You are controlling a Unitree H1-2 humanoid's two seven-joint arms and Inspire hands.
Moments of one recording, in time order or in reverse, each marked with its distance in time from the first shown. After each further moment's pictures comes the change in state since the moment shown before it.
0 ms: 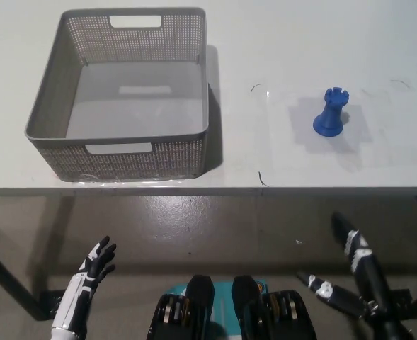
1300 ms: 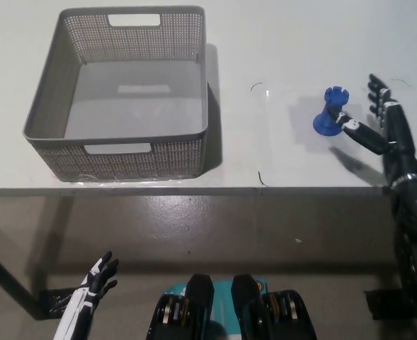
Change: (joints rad) left_arm 0.047 -0.001 -0.005 -0.008 0.000 -0.003 -0.022; right_arm -0.670 -0.088 -0.165 0.527 -0.013 0.311 -0.046
